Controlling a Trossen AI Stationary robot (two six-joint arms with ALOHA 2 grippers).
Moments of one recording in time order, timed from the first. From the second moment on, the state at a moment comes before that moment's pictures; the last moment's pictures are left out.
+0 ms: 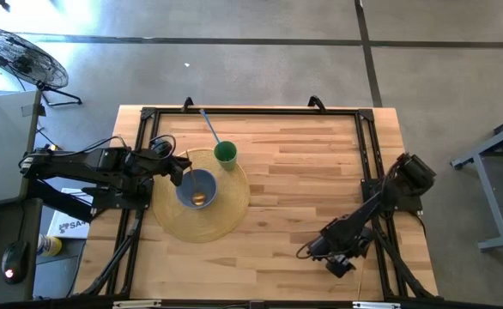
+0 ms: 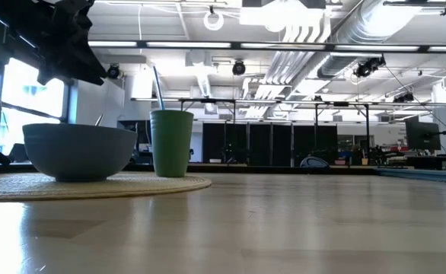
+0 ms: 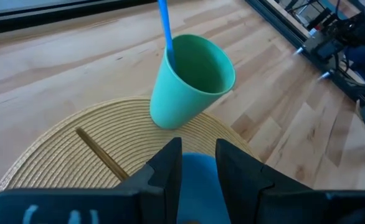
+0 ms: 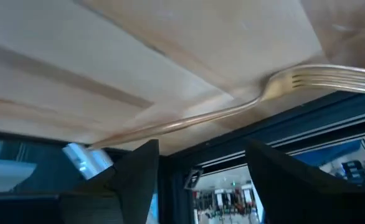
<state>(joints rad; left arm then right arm) -0.05 0.53 0.56 -0.61 -0.44 -0.78 0.66 1.78 0.91 -0.89 -0.76 1.40</state>
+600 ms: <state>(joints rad) -0.05 0.53 0.56 -0.61 -0.41 -0.79 0.78 1.53 0.58 -0.36 -0.64 1.89</state>
